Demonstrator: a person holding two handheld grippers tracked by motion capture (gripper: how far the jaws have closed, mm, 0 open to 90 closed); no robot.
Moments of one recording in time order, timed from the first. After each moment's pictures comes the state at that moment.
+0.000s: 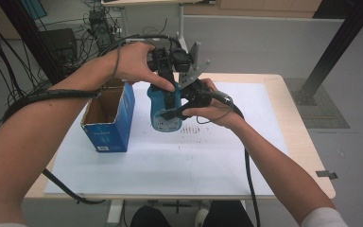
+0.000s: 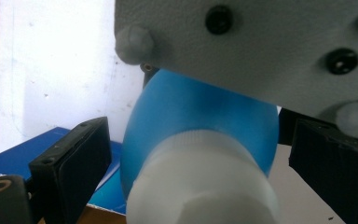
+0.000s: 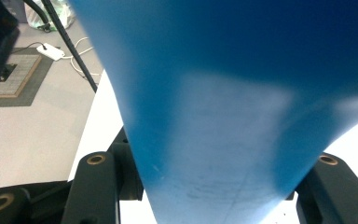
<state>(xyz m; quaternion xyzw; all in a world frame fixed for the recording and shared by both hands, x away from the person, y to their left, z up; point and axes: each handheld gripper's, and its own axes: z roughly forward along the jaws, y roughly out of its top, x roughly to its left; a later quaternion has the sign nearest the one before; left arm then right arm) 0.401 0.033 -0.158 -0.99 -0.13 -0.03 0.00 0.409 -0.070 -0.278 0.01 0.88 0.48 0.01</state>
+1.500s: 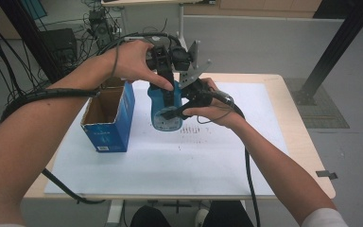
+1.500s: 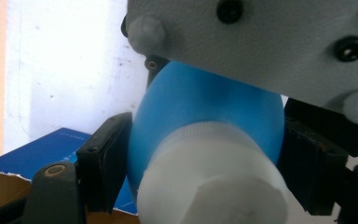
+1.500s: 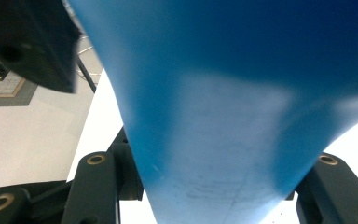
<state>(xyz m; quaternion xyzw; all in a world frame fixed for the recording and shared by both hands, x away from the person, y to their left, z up) 0.400 0.035 -0.156 -0.99 -0.13 -0.03 0.00 0.408 -0.071 -0.275 0.00 0.87 0.49 0.02</state>
